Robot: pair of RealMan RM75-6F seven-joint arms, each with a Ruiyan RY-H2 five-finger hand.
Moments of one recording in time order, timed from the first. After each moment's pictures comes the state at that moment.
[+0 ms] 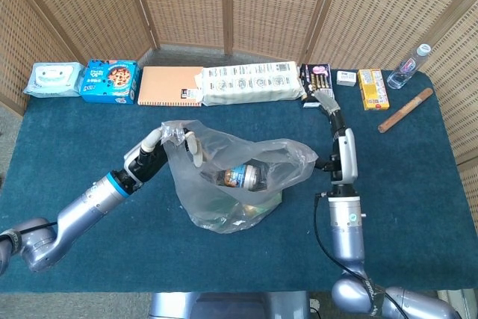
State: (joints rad) left arm -0.86 -1.15 -0.14 -1.71 1.57 1.07 -1.64; right arm 0.50 -1.62 0.54 -1.82 -1.19 1.37 0.36
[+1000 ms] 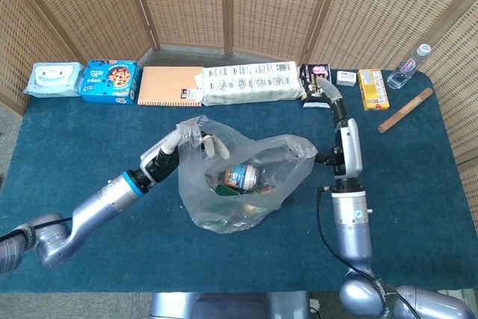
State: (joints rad) left arm -0.91 -1.19 -0.17 -1.71 1.55 0.99 -1.59; right arm 0.53 -1.53 0.59 -1.95 -1.13 1.36 0.27
